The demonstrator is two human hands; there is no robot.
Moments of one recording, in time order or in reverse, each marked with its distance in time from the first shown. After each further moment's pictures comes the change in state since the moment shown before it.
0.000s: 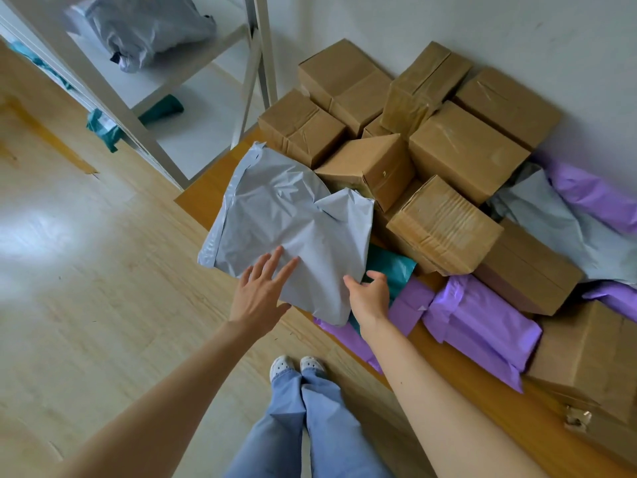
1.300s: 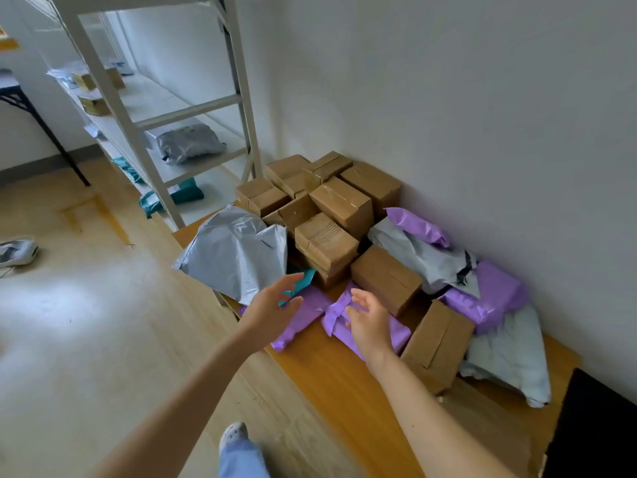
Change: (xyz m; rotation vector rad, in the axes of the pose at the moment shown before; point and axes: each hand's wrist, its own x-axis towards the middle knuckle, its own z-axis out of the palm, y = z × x) left_hand -0.114 0.282 -0.072 -0.742 0.295 -0.151; right_hand -0.068 0.043 -0.261 0.038 -0.169 -0.525
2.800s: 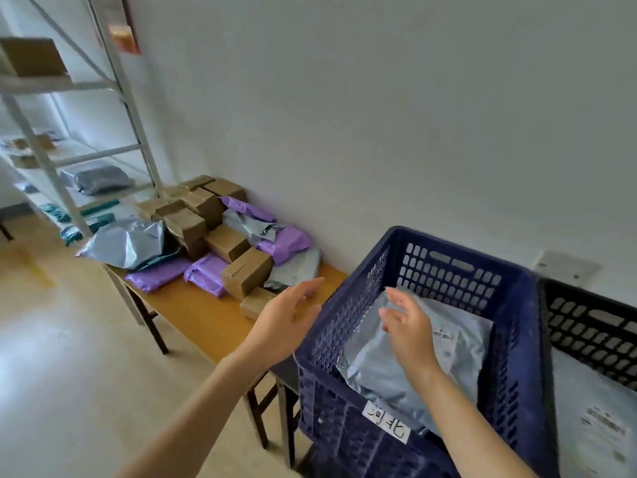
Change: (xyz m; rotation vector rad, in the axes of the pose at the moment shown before) left_hand -0.393 0.317 0.317 -0.014 -0.059 0.368; right_hand -0.337 0.091 -0.533 -0.013 0.213 -0.285
